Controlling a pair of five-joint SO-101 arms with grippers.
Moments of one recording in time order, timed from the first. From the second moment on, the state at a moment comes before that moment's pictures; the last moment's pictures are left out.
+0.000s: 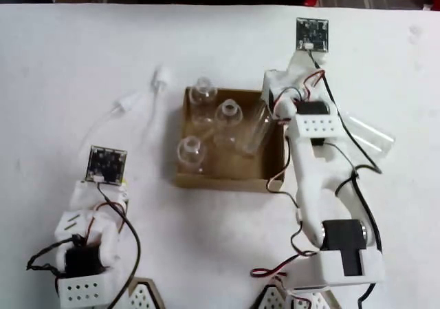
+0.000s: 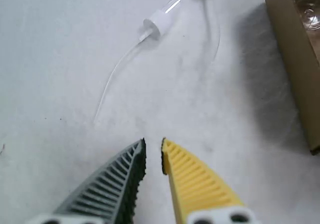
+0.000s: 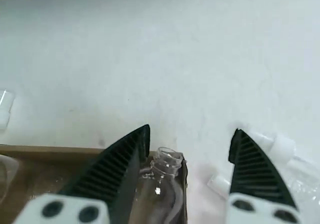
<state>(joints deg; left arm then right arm) -13.8 -104.7 97.0 57.0 -13.8 -5.7 -1.4 21.4 26.8 -4.3</state>
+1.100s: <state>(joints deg) -13.8 -104.7 97.0 57.0 -13.8 -8.5 11.0 6.9 43.6 -10.6</state>
